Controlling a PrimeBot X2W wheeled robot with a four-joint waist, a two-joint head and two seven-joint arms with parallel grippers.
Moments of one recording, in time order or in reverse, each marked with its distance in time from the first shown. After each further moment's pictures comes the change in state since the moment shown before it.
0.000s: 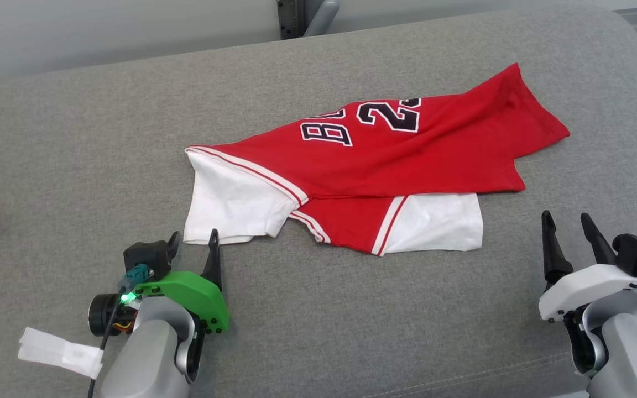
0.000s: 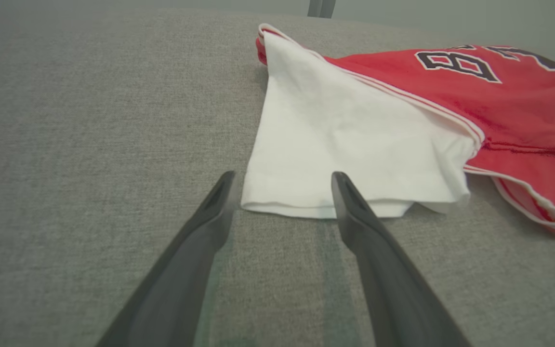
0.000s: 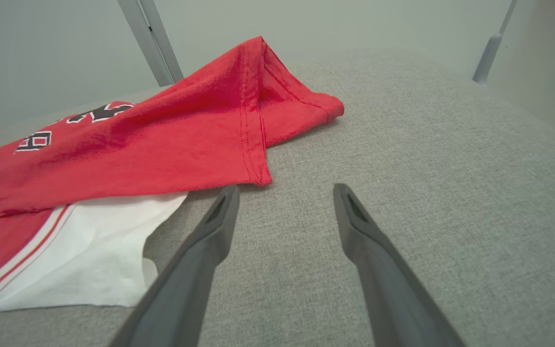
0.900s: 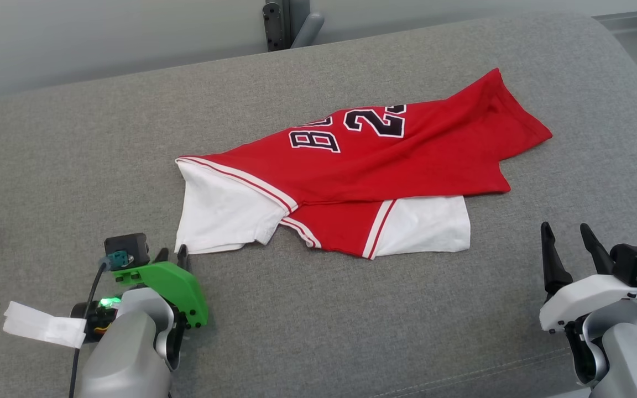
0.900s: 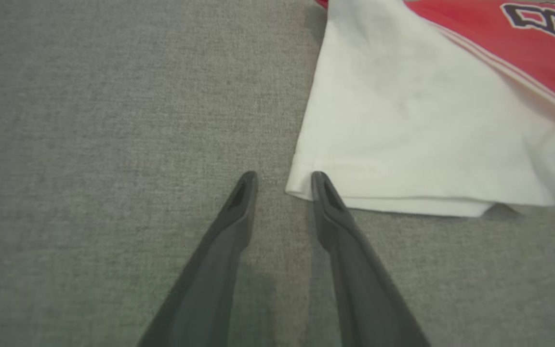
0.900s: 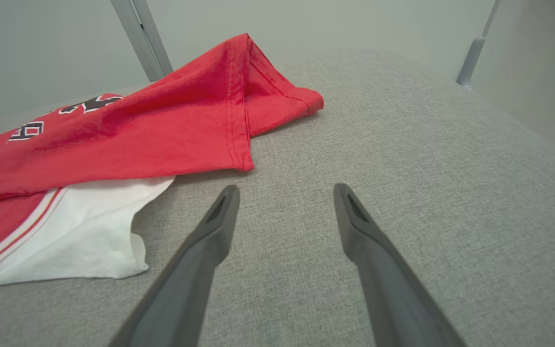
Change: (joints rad) left arm -0.132 0.018 0.016 0.266 -0.082 0.007 0.131; right arm 0.037 0.001 0.004 -0.008 -0.024 0.000 0.000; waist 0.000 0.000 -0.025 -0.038
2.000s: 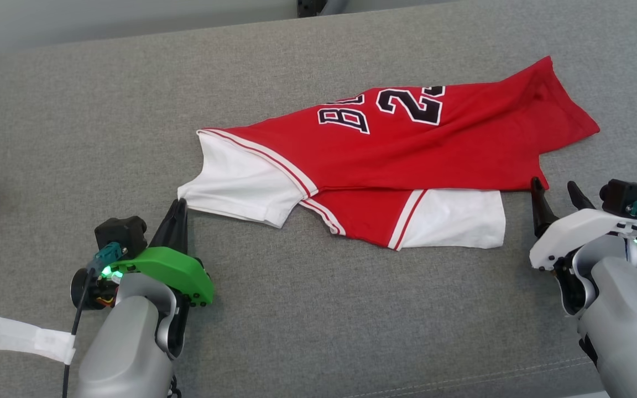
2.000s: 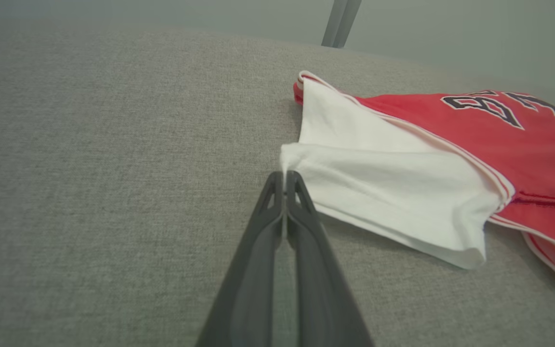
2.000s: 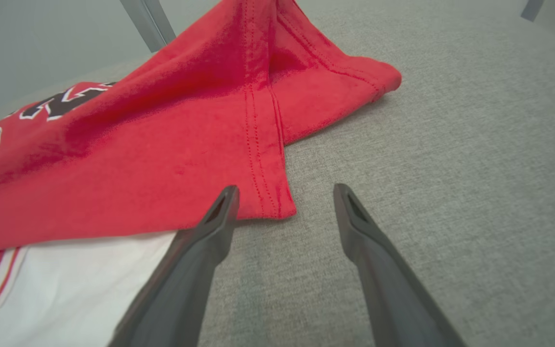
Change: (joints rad) left arm 0.066 0.030 -0.028 -0.267 -0.010 -0.042 -0.143; right arm -0.335 -0.046 0.186 0.391 0.215 0.000 0.000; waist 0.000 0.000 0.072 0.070
